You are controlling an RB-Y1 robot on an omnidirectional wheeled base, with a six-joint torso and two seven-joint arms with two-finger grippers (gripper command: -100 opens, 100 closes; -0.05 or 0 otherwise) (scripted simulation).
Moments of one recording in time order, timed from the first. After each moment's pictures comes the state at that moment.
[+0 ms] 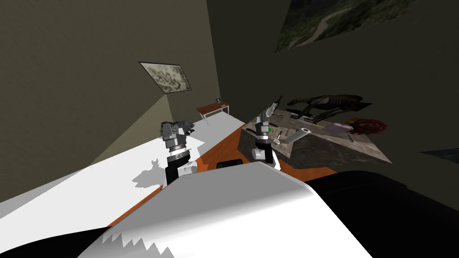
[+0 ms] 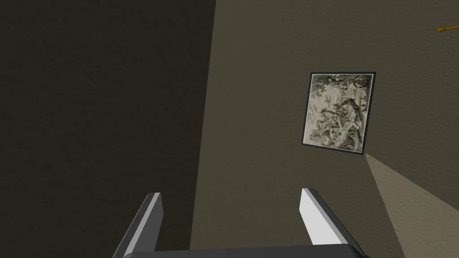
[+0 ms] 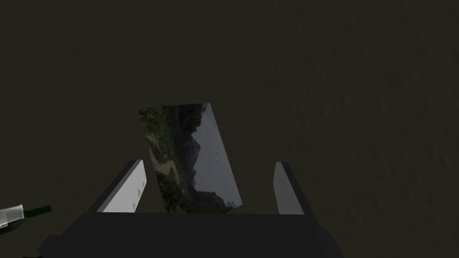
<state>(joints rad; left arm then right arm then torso) 0.53 -0.04 0.01 -2.34 0.01 -0.36 -0.09 0.46 0.04 0.00 -2.25 0.06 -0.45 0.15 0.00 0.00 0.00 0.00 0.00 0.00</state>
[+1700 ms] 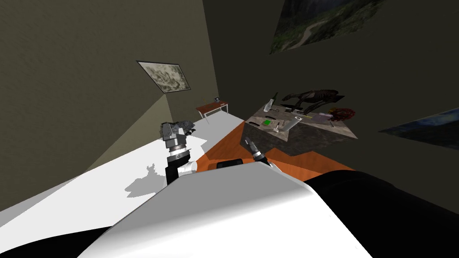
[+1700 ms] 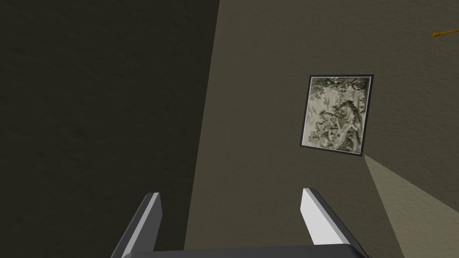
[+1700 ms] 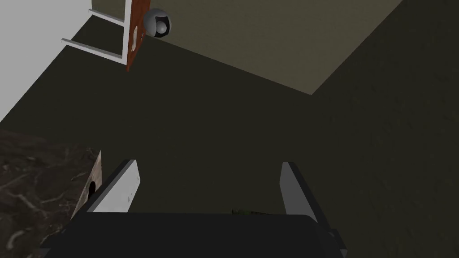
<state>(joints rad) 0.53 -0.04 0.01 -2.34 0.01 -0.36 -0.09 0.65 -0.42 0.25 -1.92 0.00 -0.54 0.13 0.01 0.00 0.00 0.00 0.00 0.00</state>
